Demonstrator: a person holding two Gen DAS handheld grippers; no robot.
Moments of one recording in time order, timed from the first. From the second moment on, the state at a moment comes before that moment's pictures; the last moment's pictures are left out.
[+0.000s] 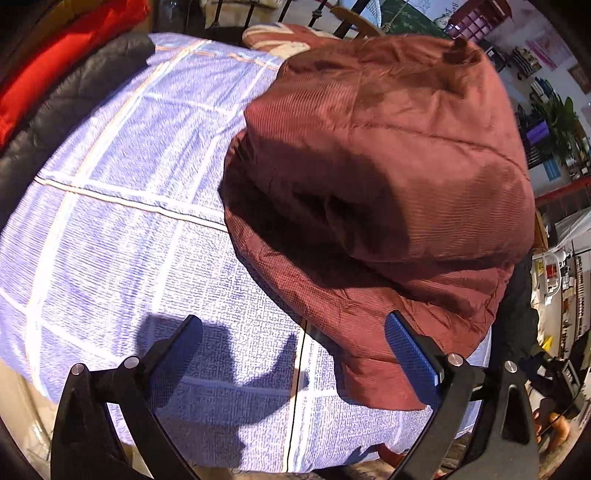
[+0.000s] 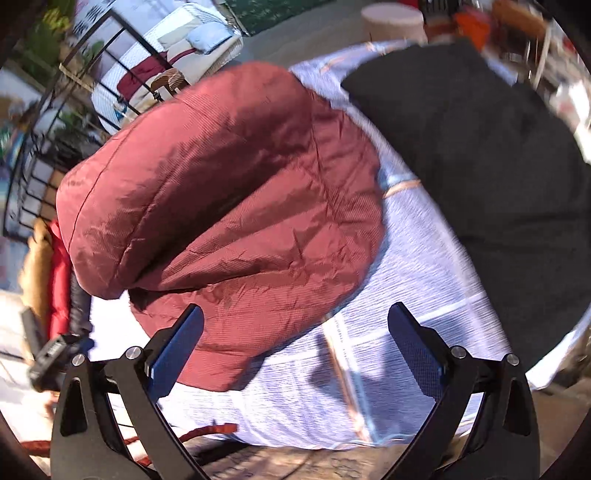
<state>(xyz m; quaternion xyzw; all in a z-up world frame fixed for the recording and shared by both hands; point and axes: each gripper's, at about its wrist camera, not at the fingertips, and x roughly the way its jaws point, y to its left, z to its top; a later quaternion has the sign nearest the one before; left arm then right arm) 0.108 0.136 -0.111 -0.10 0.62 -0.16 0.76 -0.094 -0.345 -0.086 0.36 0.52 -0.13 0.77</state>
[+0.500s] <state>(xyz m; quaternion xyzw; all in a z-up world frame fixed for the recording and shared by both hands) 0.146 0.096 -0.213 -0.19 0.66 -0.19 0.70 -0.079 -0.352 -0.216 0.59 0.44 -0.17 0.66</state>
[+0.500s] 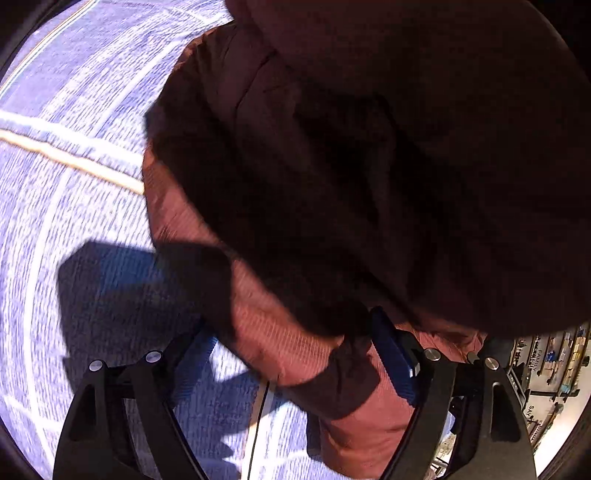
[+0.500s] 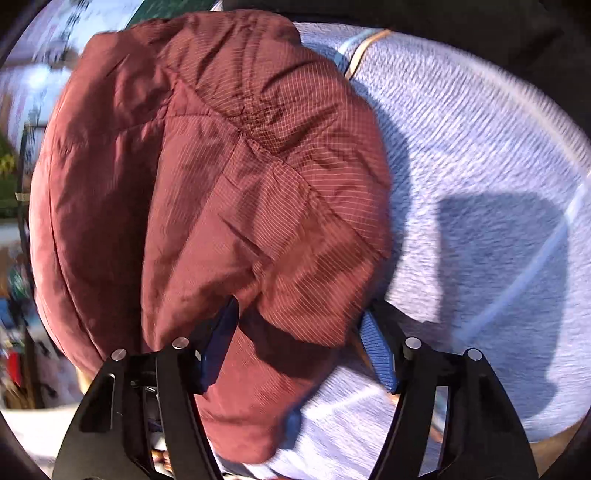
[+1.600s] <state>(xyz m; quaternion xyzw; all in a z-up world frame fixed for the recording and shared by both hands) -0.098 0.186 0.207 -0.22 0.28 -0.30 0.88 -0.269 -0.275 0.163 0.39 0.20 0.18 0.88</state>
